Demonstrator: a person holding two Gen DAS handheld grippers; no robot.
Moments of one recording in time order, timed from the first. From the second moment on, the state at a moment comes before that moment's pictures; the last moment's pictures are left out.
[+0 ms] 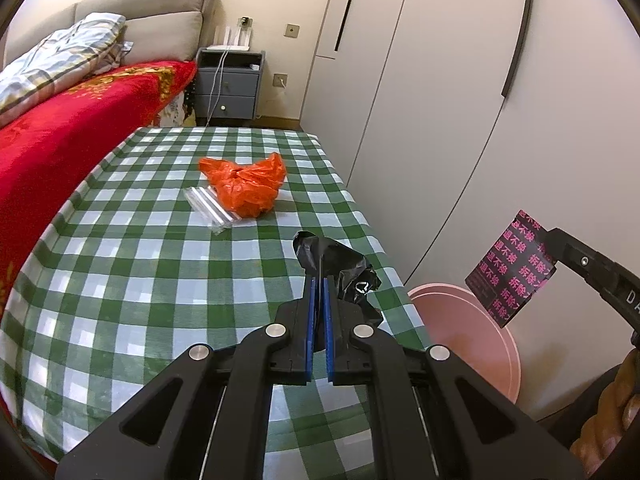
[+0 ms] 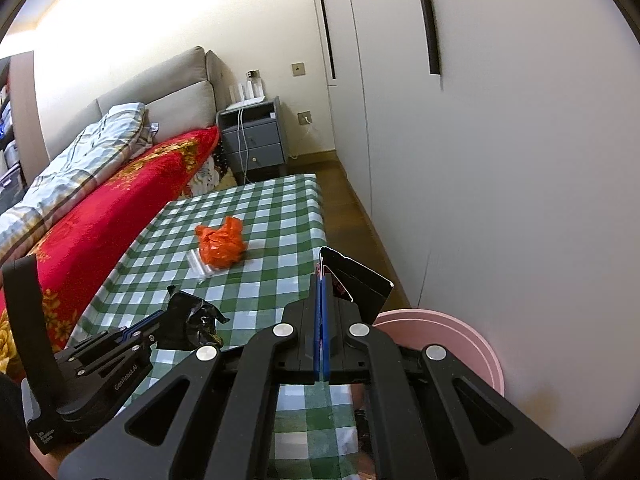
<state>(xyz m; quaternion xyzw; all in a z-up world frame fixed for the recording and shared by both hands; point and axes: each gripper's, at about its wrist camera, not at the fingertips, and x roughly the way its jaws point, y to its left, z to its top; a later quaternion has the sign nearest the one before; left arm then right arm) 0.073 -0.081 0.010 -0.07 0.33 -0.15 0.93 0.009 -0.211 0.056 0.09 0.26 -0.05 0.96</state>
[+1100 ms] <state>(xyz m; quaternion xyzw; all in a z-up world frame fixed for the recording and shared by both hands) 0.084 -0.180 -0.012 -0.06 0.34 -0.25 0.90 0.002 -0.278 0.042 0.13 0.28 -0.15 0.94</state>
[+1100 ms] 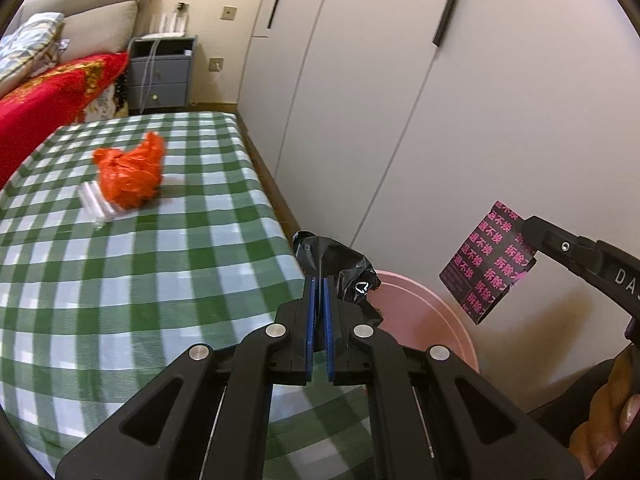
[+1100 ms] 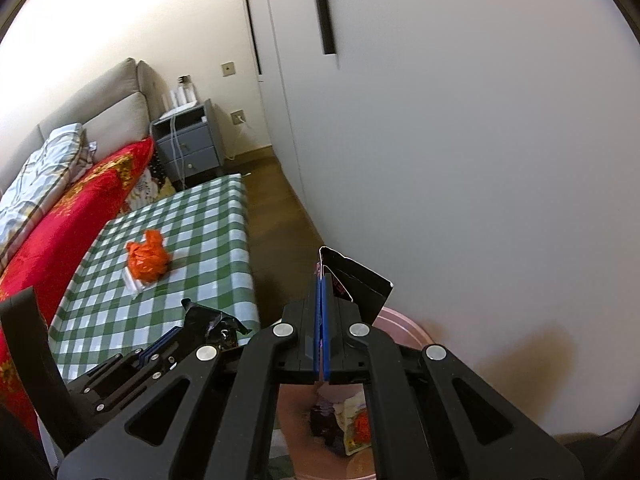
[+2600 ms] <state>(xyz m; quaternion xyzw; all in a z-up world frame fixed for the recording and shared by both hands) 0.102 -0.135 -0.029 -0.09 0.36 -0.22 0.90 0.024 -0.257 0.020 0.18 0.28 -0.12 0.94</state>
